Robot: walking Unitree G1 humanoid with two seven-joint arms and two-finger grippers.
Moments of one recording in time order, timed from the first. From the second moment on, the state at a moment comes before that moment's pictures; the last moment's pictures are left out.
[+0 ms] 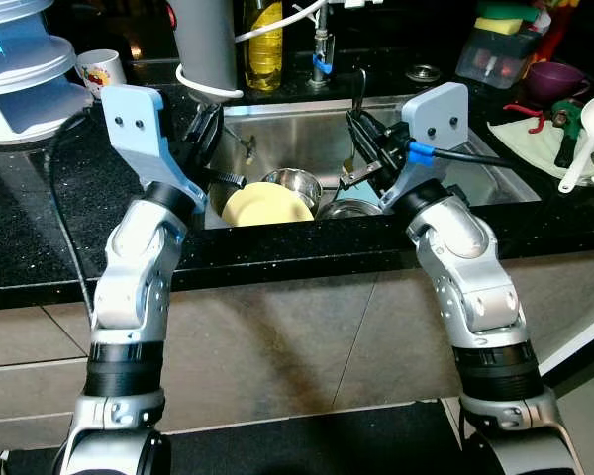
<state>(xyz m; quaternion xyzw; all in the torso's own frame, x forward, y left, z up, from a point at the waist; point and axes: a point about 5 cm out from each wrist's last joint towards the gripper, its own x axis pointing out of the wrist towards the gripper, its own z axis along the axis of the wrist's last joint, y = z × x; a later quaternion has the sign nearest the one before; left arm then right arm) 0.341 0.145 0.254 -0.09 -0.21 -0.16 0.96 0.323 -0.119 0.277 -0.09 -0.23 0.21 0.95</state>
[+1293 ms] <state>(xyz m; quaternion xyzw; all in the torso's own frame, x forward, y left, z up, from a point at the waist) 0.237 0.119 0.187 0.07 -0.13 -0.02 0.99 0.376 -0.044 0.232 -0.05 -0.16 0.21 0.96</state>
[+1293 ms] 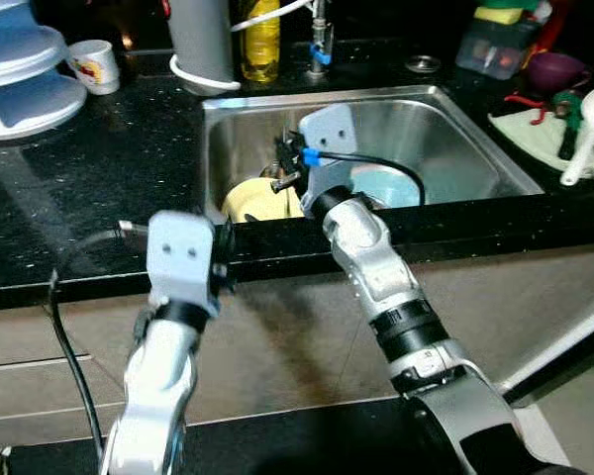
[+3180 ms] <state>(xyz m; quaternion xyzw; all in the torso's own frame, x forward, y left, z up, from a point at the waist) 0.216 0.117 0.179 0.14 -0.10 -0.05 0.98 0.264 -0.154 0.163 0.08 -0.06 0.23 0.97</state>
